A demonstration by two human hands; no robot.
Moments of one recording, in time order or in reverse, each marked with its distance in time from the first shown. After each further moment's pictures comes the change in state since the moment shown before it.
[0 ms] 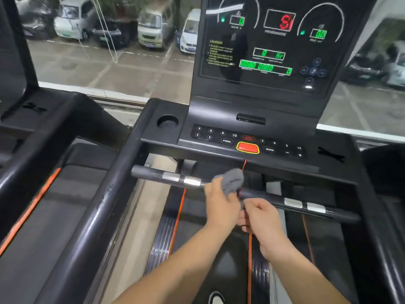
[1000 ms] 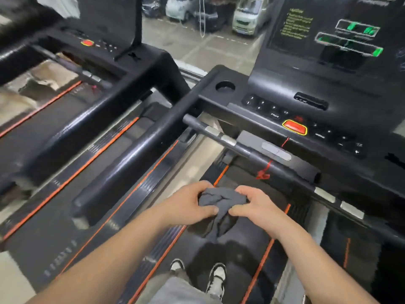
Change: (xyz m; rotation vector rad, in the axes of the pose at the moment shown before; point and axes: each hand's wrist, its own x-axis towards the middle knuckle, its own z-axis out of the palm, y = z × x) left_hand -0.159 0.000 -0.117 0.221 -0.269 -0.117; right_hand -0.023 0.028 -0.035 -0.586 -0.866 -0.346
